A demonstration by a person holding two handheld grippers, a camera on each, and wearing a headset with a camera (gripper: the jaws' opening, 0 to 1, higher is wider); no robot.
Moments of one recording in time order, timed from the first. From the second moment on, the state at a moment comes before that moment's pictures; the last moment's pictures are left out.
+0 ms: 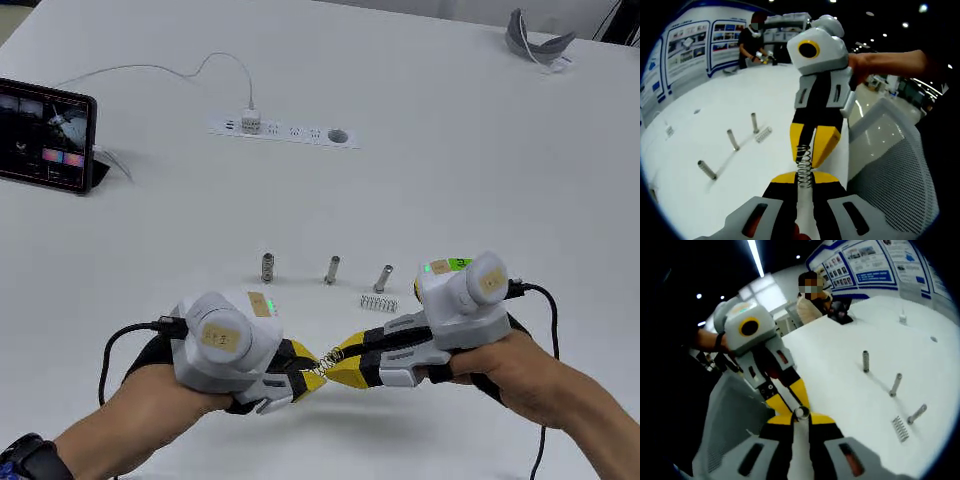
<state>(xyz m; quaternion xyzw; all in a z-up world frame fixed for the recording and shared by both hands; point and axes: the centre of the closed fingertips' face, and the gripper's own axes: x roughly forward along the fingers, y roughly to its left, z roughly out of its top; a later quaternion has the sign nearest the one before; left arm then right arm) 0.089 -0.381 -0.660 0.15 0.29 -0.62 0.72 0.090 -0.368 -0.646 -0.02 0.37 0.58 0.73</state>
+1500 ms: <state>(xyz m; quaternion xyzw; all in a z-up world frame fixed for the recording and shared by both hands) 0.100 -0.369 -0.666 0.17 0.28 -0.62 0.72 0.090 -0.382 -0.642 -0.10 0.36 0.61 0.70</state>
